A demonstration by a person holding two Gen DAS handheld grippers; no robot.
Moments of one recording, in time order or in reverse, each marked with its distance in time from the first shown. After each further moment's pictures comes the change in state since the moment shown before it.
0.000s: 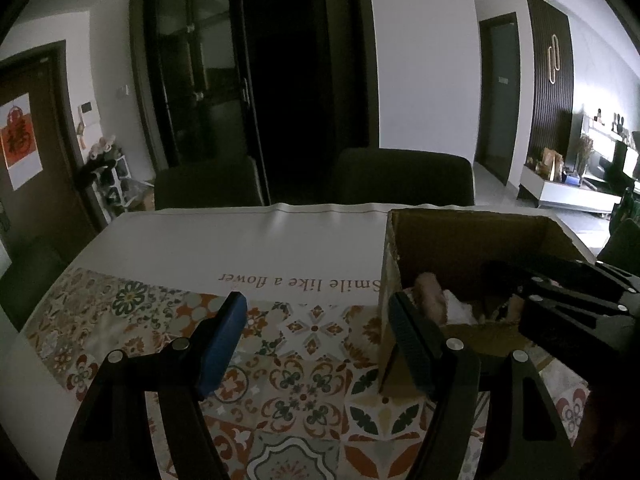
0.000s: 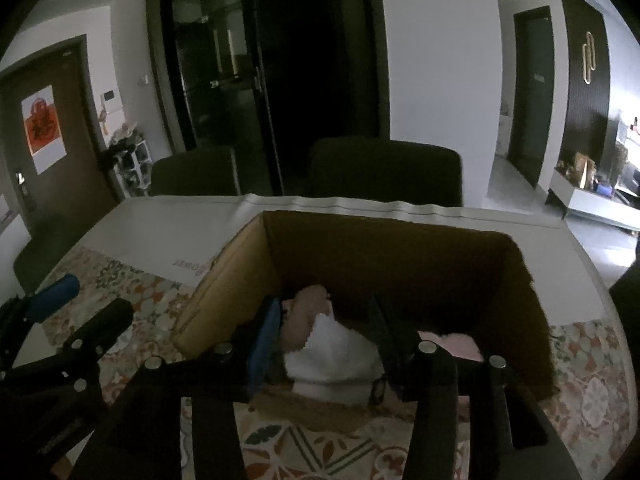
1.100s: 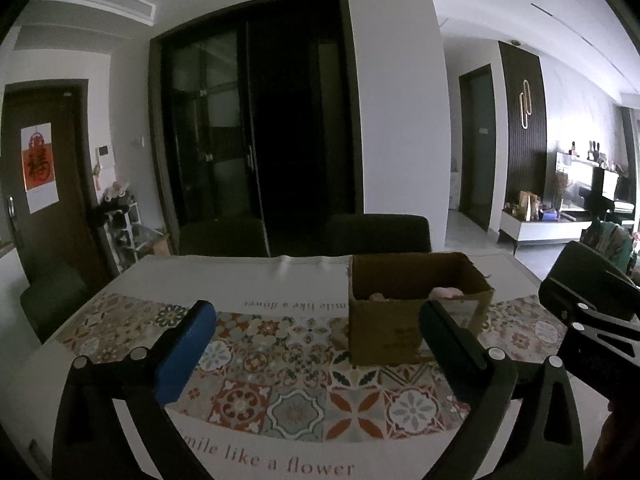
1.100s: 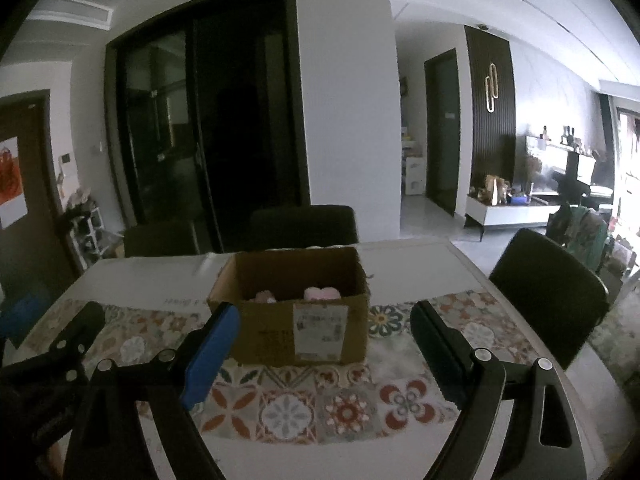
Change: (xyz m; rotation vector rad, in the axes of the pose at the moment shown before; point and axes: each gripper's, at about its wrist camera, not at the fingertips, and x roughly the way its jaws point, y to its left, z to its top) left arm -0.215 0.004 -0.041 0.002 -0.228 -0.026; right arm -0.244 0.016 -0.067 0.122 -0.237 -0.261
